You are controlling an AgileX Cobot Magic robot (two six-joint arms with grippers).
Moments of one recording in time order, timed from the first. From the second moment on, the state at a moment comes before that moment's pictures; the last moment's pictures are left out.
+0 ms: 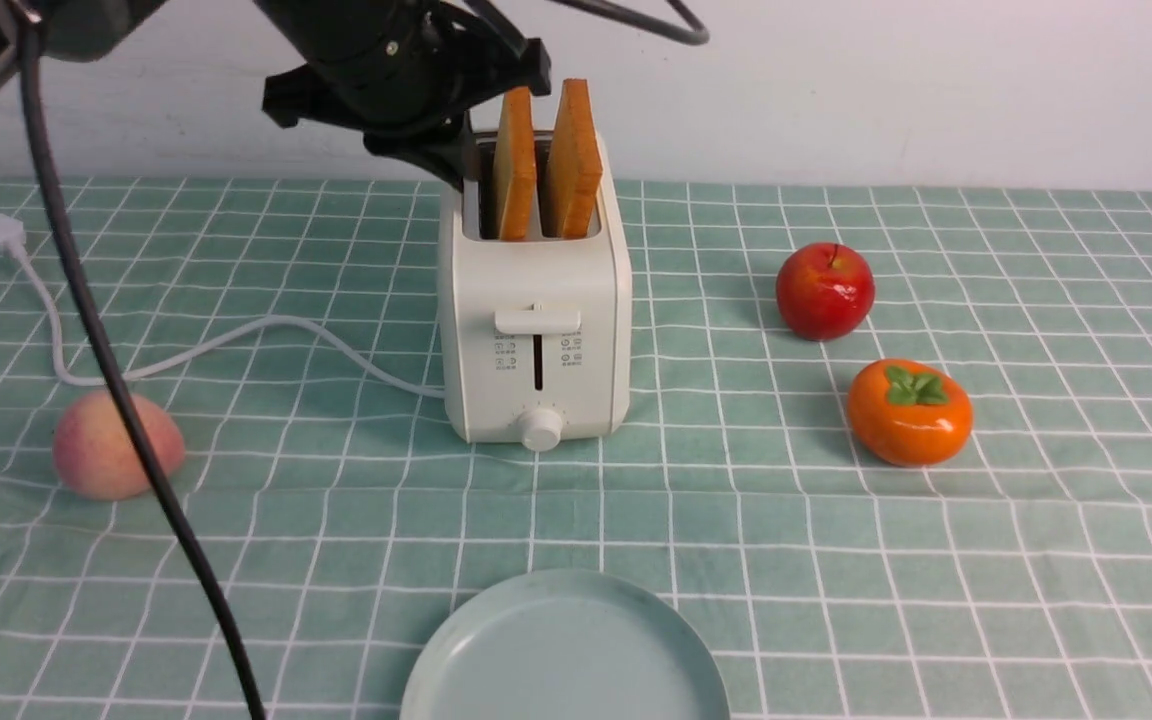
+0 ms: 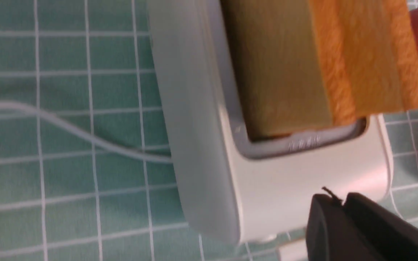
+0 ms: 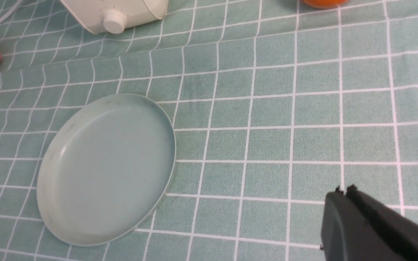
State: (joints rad) right arm 0.57 0.45 -0.55 -0.15 0.81 0.60; left arm -0.36 1.96 -2.12 -0.09 1.10 -0.32
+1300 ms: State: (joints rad) right arm 0.57 0.45 -0.55 -0.14 0.68 0.60; left arm -0.43 1.67 -2.04 -0.11 1.25 -0.21
